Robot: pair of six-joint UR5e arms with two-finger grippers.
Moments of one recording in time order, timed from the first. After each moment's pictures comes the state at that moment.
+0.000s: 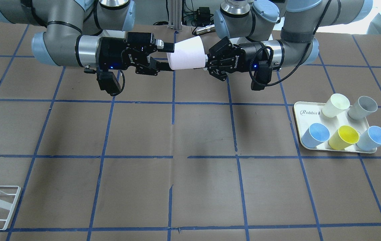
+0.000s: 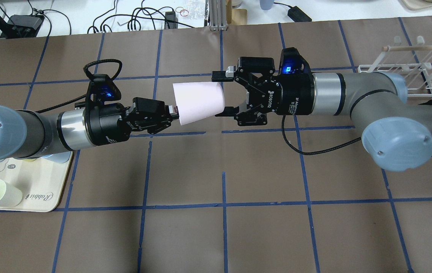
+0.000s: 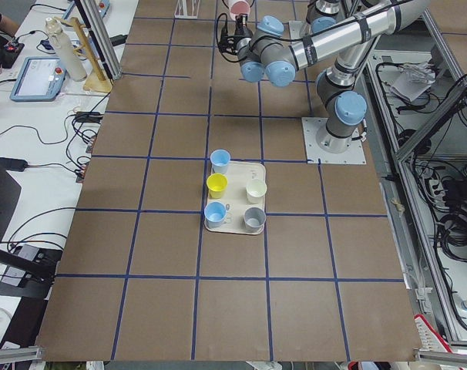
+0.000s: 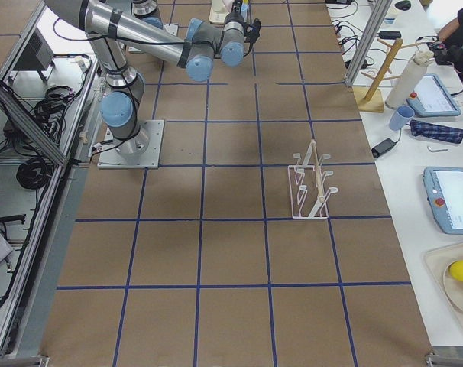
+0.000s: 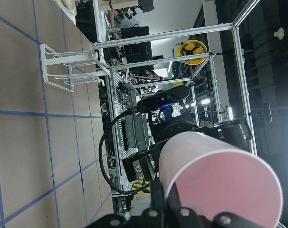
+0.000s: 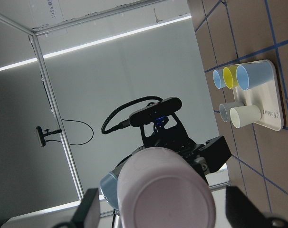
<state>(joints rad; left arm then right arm) -1.34 -1.49 -2.04 -2.36 0.07 1.29 1.52 -1.62 2.06 -1.58 -0.01 -0.19</state>
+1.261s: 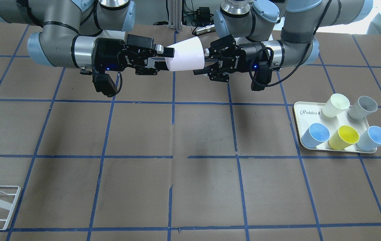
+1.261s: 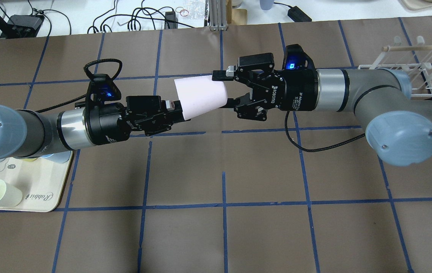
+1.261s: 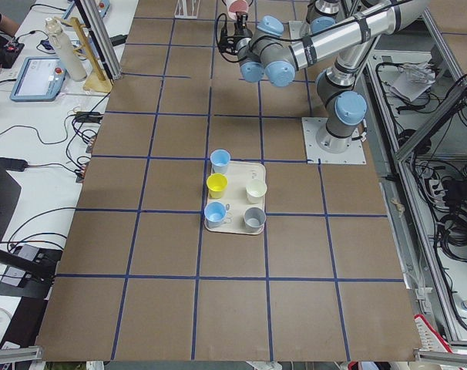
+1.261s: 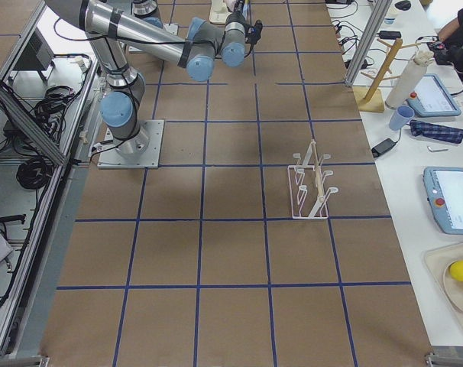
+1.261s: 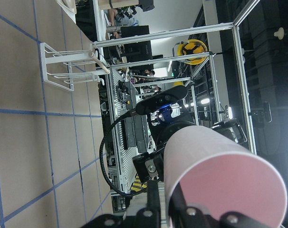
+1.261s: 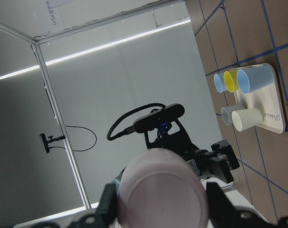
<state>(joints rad) -1.34 -1.49 -2.03 -2.35 0.07 1.28 1.49 -1.61 2.04 -1.56 -0.01 -0.18</state>
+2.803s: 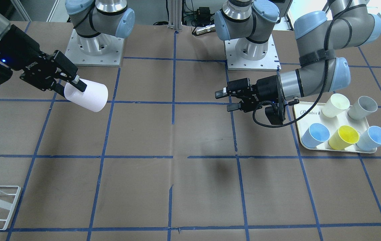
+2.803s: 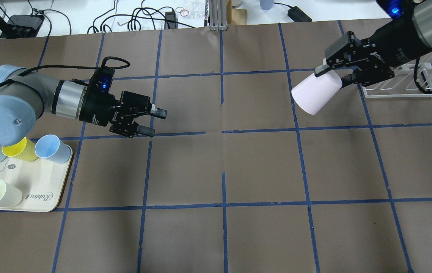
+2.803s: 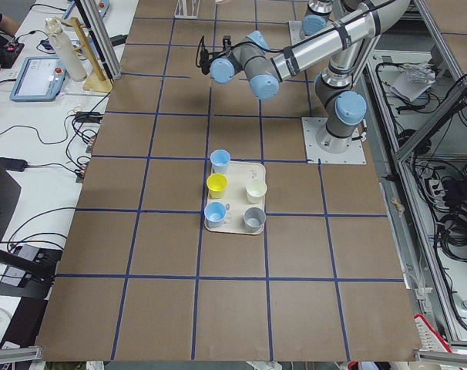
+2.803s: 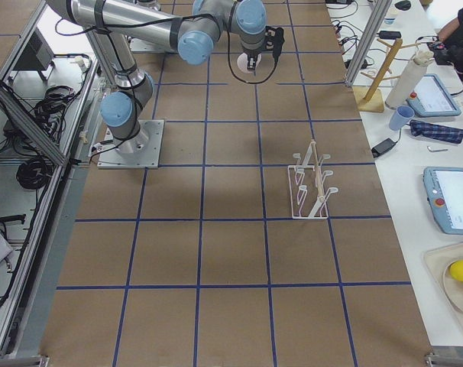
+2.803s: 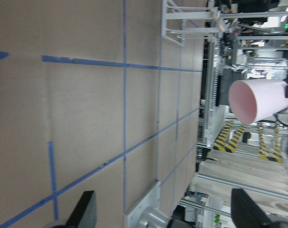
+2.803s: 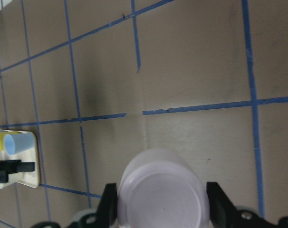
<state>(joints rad) -1.30 -1.67 -1.96 -1.53 0.73 0.44 1.26 -1.64 1.72 -1.59 -1.05 -0.26</state>
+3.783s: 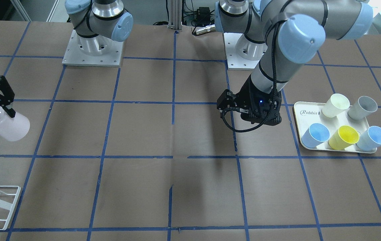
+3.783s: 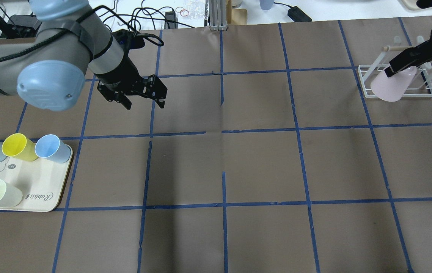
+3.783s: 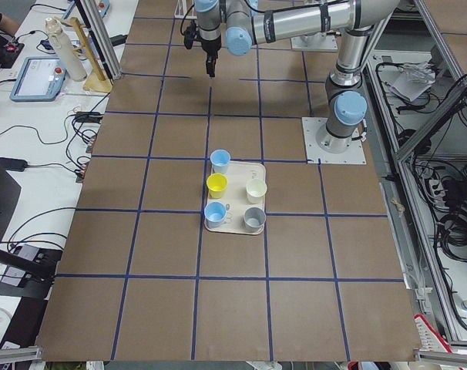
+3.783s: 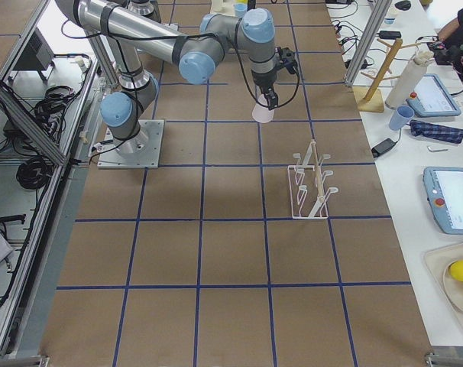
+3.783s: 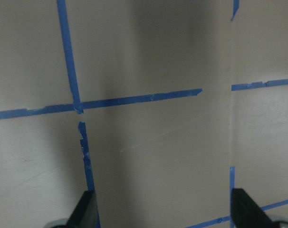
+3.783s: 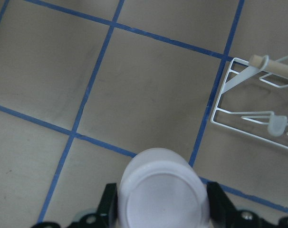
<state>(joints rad) -1.61 -1.68 -1.65 -1.38 1.46 0.08 1.12 -1.54 1.71 -1.91 -1.35 -0.78</state>
